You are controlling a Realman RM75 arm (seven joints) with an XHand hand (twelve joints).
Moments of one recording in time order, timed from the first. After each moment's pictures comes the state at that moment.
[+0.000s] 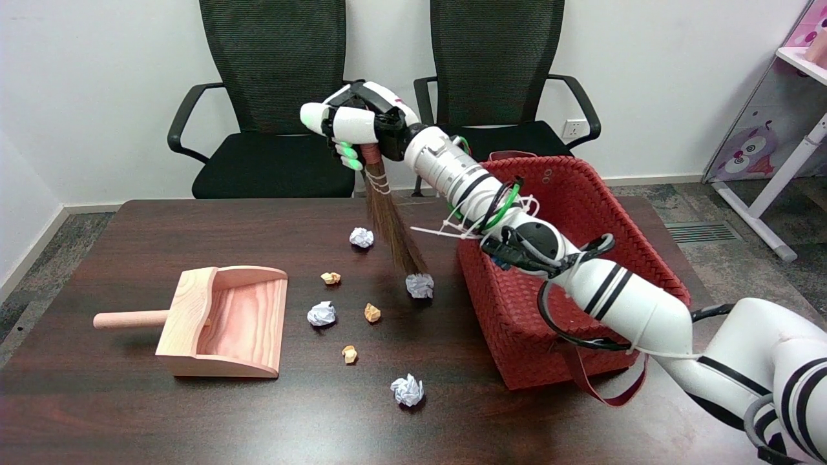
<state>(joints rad) 0.63 -1.20 0.90 -1.30 1.43 -0.17 -2.56</state>
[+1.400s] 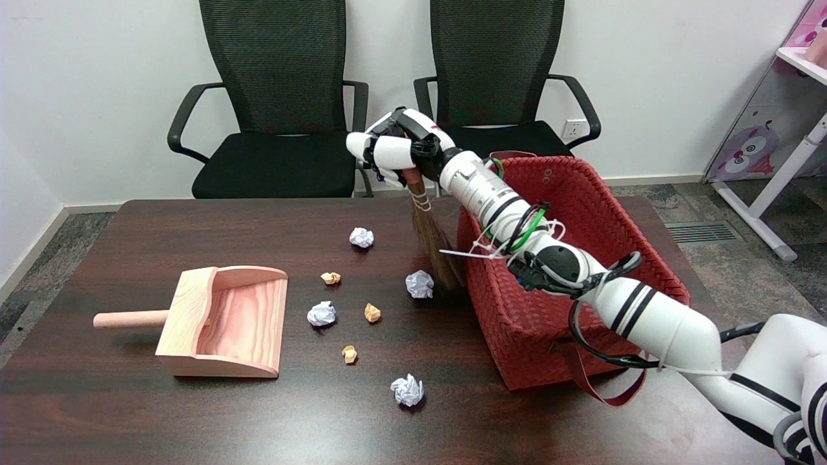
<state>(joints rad) 0.54 -1.12 0.91 -1.28 1.37 -0.24 -2.56</state>
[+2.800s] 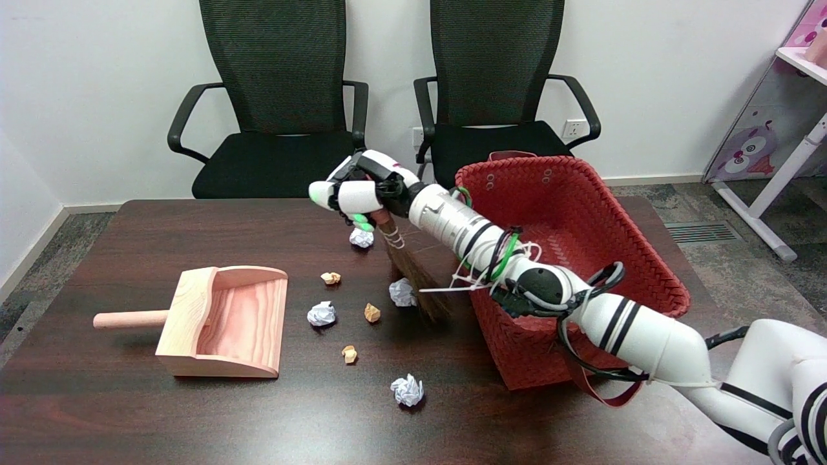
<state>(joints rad) 0.52 -1.15 0.82 -1.29 1.35 -0.17 -2.56</state>
